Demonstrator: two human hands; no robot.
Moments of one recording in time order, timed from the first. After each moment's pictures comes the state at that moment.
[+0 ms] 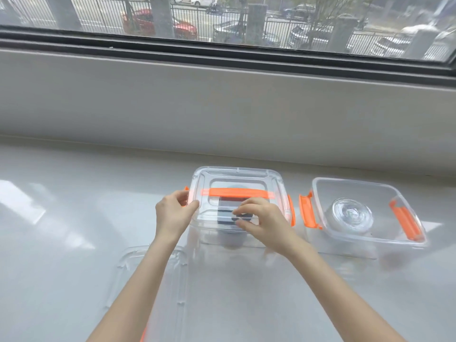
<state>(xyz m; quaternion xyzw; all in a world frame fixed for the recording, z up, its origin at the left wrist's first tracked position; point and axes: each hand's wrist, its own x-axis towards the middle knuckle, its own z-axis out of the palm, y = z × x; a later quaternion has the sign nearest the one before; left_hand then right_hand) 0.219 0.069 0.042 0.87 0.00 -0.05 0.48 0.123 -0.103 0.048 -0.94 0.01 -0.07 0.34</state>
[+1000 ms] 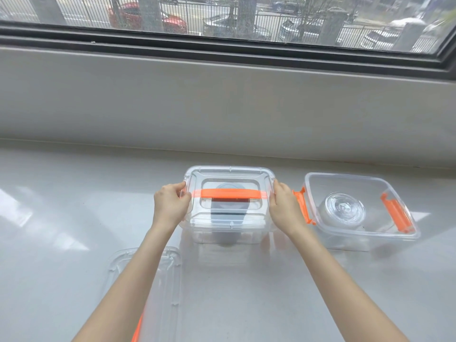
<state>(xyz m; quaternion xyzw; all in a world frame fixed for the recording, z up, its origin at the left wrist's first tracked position) 0.235 0.057 0.048 0.90 -0.06 -0.10 0.42 0.140 -0.153 0.022 -0.91 0.27 -0.08 0.30</state>
